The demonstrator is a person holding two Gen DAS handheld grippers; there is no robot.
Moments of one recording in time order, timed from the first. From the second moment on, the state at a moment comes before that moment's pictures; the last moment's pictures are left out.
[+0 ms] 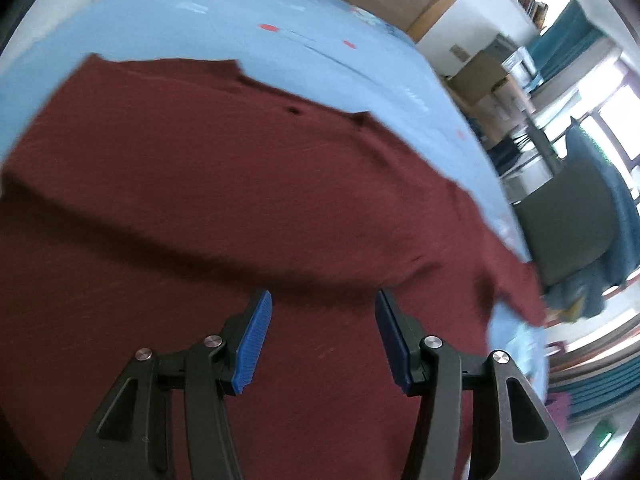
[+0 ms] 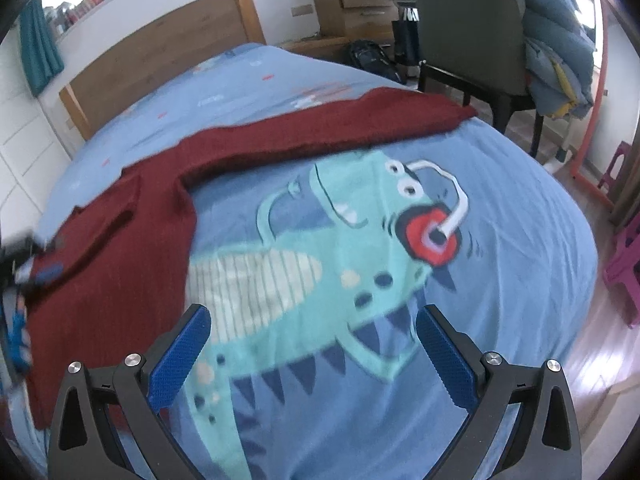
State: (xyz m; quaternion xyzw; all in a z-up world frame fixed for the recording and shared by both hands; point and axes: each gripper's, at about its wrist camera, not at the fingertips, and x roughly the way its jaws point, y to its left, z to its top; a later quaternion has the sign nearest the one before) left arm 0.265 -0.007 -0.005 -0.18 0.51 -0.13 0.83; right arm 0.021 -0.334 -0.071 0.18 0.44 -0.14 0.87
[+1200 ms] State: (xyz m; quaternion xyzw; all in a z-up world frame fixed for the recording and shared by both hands) left arm 0.135 0.074 -0.009 -0.12 0.54 -0.01 0.83; right arm 0.142 -0.599 -0.139 0.51 0.29 -0.21 0.78
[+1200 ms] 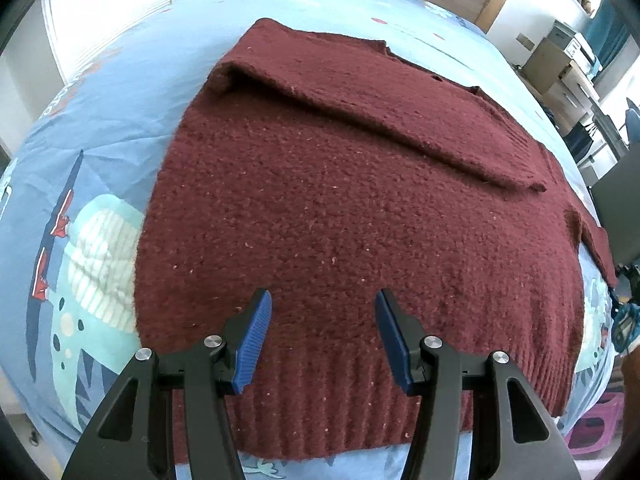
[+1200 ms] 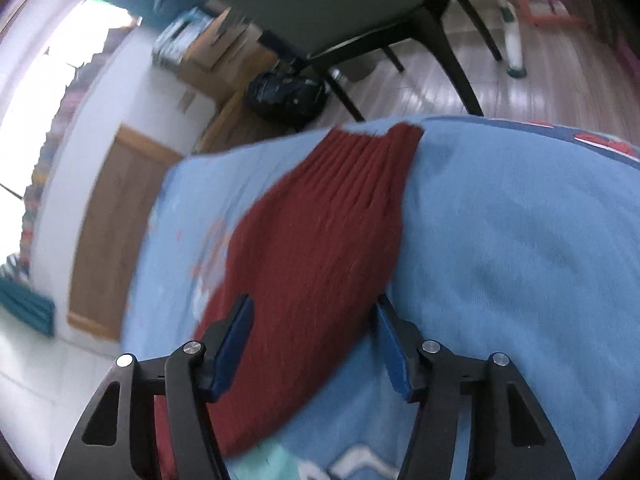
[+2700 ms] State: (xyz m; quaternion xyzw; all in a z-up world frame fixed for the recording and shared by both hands) left arm 0.083 0.178 0.028 -0.22 0.49 0.00 0.84; right arm 0.336 -0.296 -0.040 0.54 0.36 0.14 0.75
